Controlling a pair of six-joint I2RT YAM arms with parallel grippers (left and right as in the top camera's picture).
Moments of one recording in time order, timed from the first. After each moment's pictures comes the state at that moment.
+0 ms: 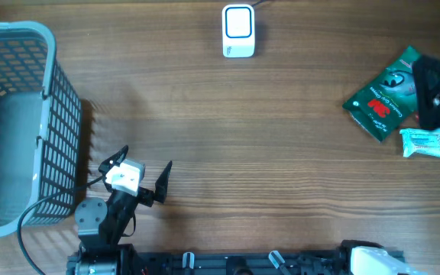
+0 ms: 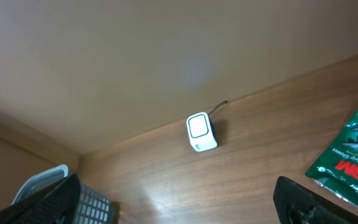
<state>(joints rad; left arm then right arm) 0.05 0.10 0.08 -0.22 0.39 0.11 -0.10 1.33 2.57 -1.61 -0.31 0.44</state>
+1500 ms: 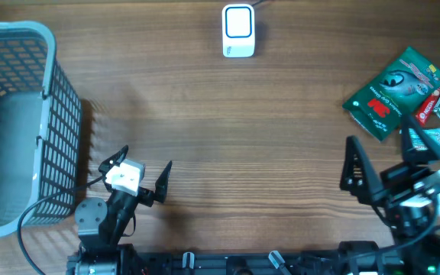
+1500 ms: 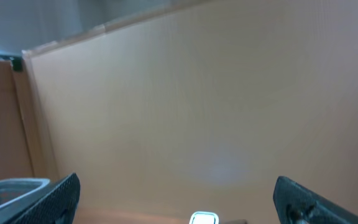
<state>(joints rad) 0.05 0.10 0.08 -0.22 0.39 0.11 0.01 0.21 0.57 0.06 -0.32 0.29</state>
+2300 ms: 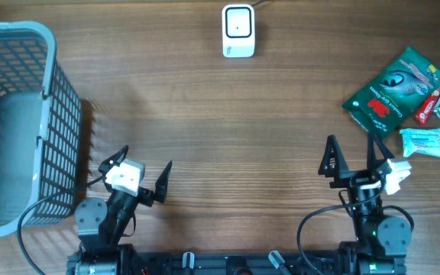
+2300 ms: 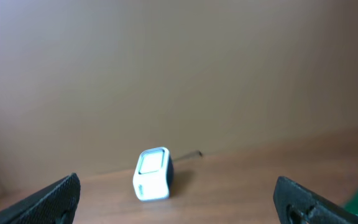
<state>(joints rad) 0.05 0.10 0.08 -0.22 0.39 0.11 0.01 0.02 0.01 0.21 -0.12 0.34</state>
